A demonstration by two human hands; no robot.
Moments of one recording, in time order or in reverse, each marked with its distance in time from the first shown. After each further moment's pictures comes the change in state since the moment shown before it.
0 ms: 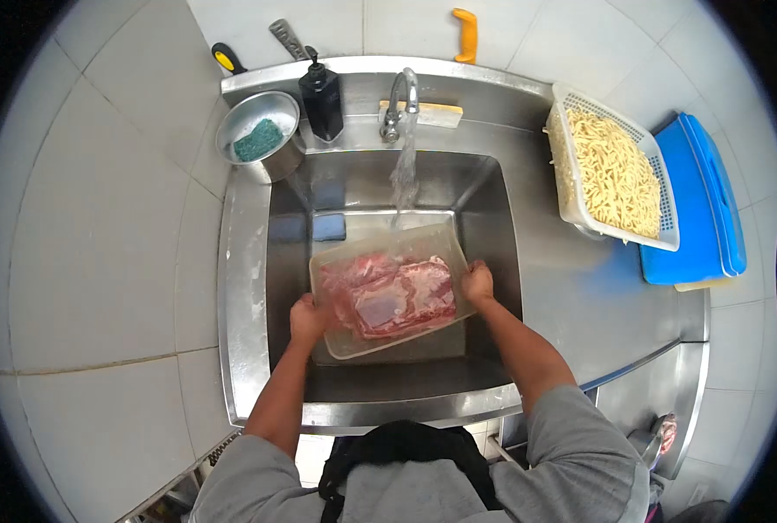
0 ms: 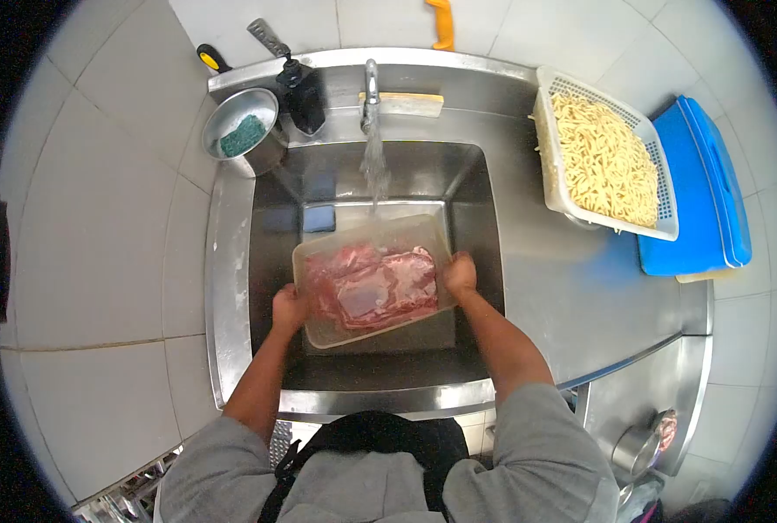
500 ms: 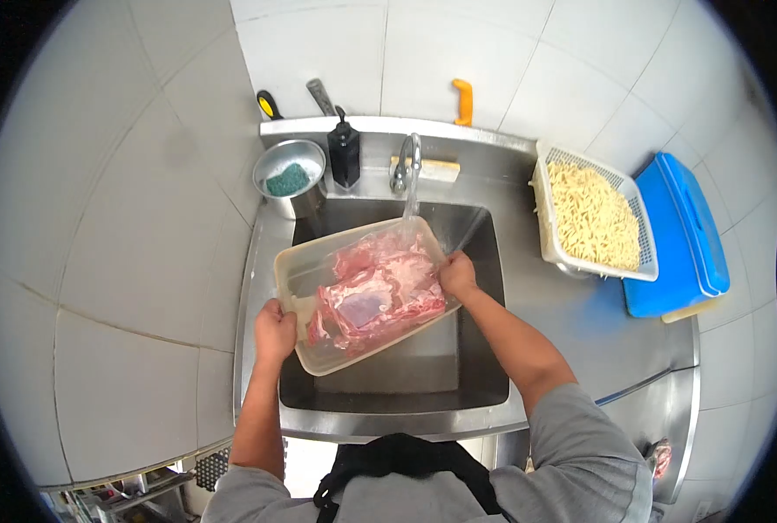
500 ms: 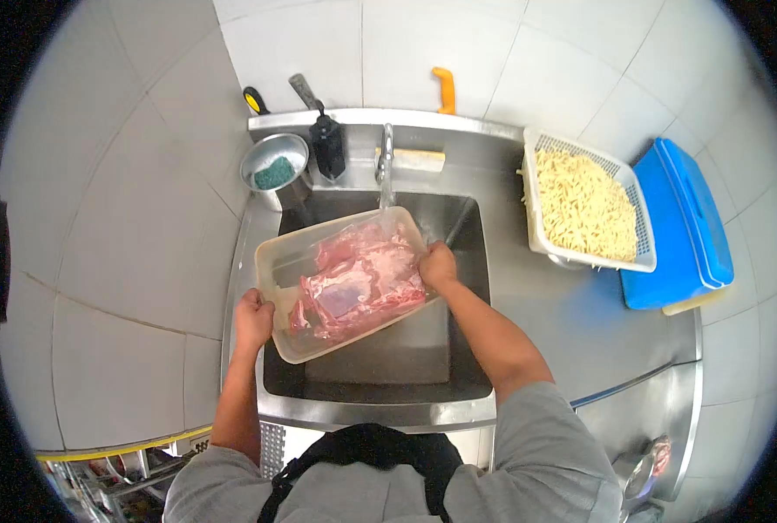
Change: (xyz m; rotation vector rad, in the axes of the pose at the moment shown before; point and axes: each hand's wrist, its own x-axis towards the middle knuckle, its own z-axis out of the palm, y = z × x) left_hand -0.062 0.090 -0.136 -0.081 0.319 0.254; right_hand 0.026 -0.142 -0.087 0.180 -0.061 -0.096
